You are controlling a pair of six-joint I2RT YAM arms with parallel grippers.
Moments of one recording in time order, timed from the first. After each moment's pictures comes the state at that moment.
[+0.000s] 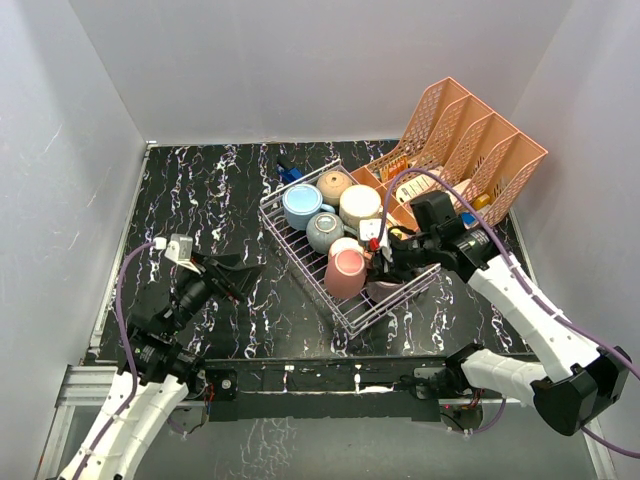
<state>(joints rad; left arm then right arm) -0.39 0.28 0.40 -0.08 0.28 -0.57 0.49 1.08 1.11 -0.89 -0.79 -0.83</state>
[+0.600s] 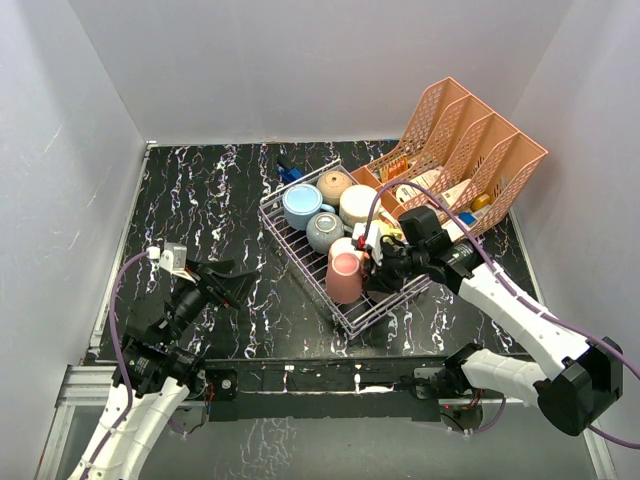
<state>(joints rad) -0.39 0.16 0.39 -0.19 0.25 -0.55 0.56 1.08 0.92 -0.69 -0.61 -0.51</state>
